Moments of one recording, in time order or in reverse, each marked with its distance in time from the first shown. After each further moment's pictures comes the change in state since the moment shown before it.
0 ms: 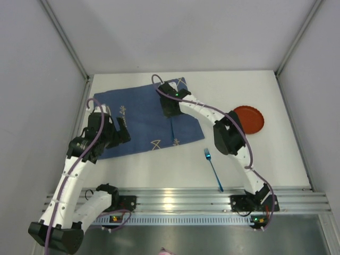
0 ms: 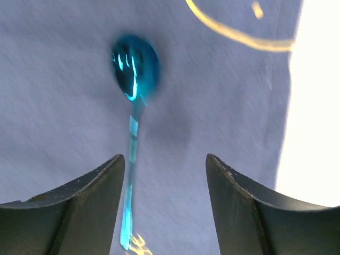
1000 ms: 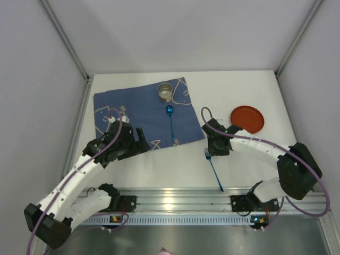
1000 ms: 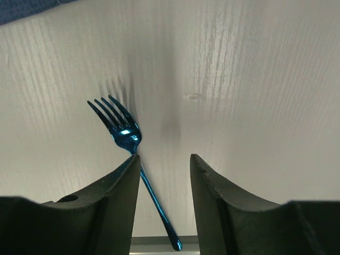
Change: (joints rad) left arm -0.274 0.027 -0.150 0.077 0.091 -0.254; right arm -0.066 -0.972 -1.329 0.124 -0.070 0.233
